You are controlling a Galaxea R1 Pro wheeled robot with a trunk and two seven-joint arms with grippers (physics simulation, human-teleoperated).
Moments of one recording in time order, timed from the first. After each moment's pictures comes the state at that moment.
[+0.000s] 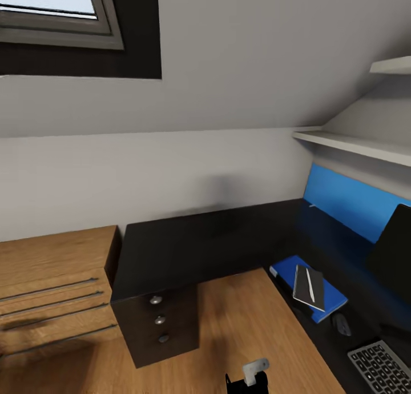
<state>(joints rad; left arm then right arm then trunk) -0.10 -0.08 0.38 -0.23 0.00 -0.46 -0.02 -0.47 0.17 0.48 0.02 -0.23 -0.45 -0.10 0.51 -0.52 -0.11</state>
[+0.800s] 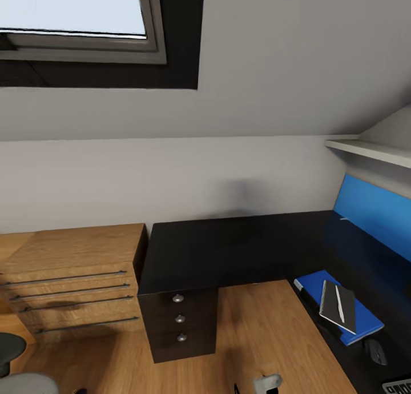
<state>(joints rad) -0.10 -0.02 0.39 -0.19 0.00 -0.45 -0.02 -0.40 0.13 0.48 0.02 -0.23 -0.60 -0.10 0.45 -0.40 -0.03</state>
